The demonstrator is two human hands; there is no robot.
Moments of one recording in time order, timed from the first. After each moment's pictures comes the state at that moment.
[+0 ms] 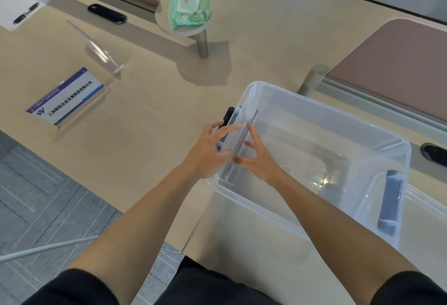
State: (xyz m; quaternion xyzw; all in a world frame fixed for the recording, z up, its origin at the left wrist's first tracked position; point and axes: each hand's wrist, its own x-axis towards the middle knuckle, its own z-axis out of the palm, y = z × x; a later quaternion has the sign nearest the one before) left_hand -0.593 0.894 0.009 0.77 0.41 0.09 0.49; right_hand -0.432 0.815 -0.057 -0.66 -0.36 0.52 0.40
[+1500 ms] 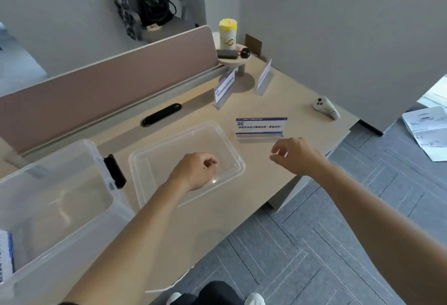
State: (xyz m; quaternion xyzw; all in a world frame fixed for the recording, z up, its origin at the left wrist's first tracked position) left_hand -0.352 0.412 0.096 0.94 -0.03 -0.15 0.32; right_hand -0.338 0.125 0.115 -0.97 -0.04 0.12 0.21
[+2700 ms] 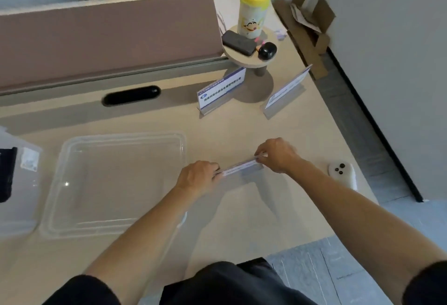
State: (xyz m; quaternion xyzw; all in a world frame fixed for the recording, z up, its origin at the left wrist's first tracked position) left_hand -0.111 0.236 -0.026 0.96 0.08 -0.19 0.18; right_hand 0.027 0.036 0.005 -0.93 -0.23 0.28 0.05
